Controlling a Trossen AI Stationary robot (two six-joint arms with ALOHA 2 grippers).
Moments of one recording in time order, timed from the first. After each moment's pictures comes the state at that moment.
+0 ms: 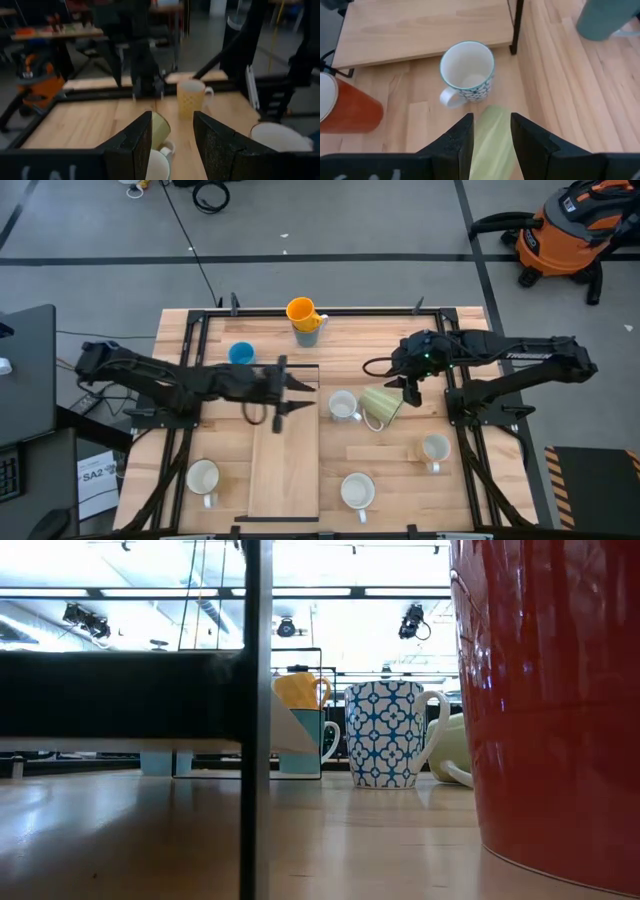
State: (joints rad) left arm -0.16 1.29 0.91 0.21 -0.15 0.02; right arm -0.08 0.99 0.96 -0.78 -0.09 0.09
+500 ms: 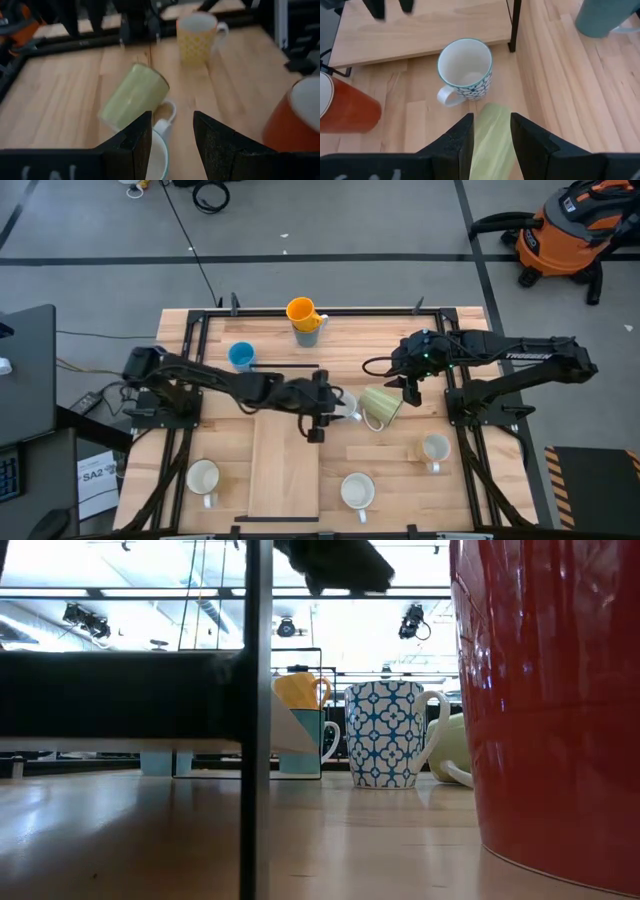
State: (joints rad) left arm -0.16 1.70 1.28 -0.09 -0.15 0.05; right arm -0.09 1.00 0.96 -0.78 -0.09 0.09
